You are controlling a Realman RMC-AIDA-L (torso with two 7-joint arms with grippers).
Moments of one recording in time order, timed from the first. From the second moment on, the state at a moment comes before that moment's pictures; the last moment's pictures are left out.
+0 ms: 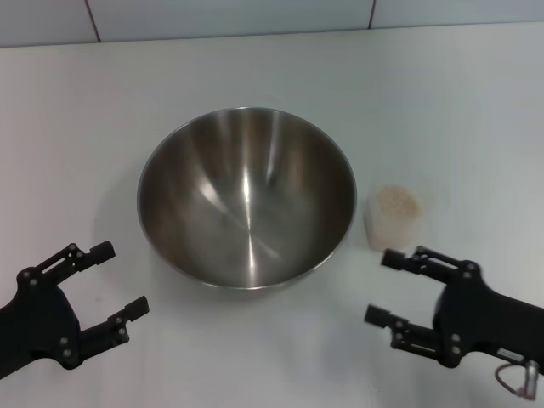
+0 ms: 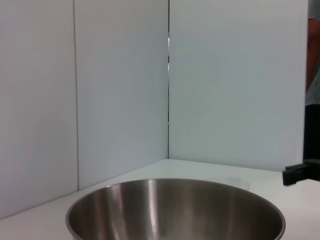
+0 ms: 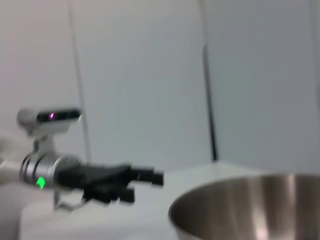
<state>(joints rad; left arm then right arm) -0.21 -2.02 0.65 0.34 1.79 1.74 -0.65 0.28 2.08 -0.47 -0.24 -2.02 -1.76 0.63</state>
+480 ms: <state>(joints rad) -0.22 -2.01 0.65 0.34 1.79 1.75 -0.66 0.09 2.09 -0.14 0.07 -1.87 -1.71 0.29</state>
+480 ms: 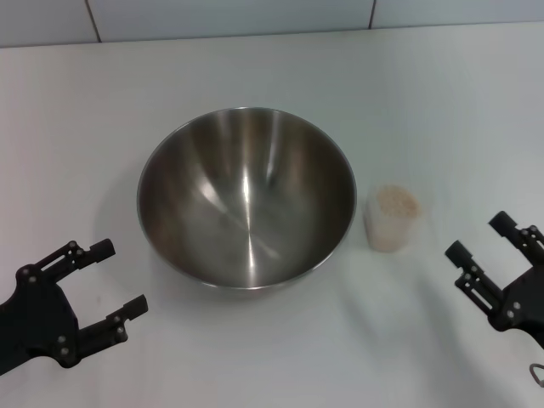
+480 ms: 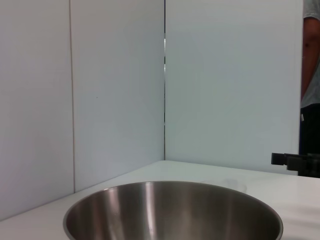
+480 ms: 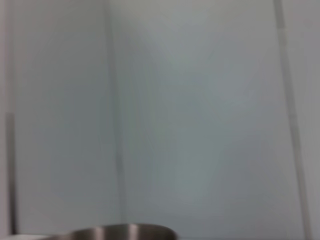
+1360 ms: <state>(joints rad) -0.21 -2.00 0.64 0.34 1.79 1.76 -0.67 0.07 2.09 0.04 0.18 -1.87 -1.52 0.20</state>
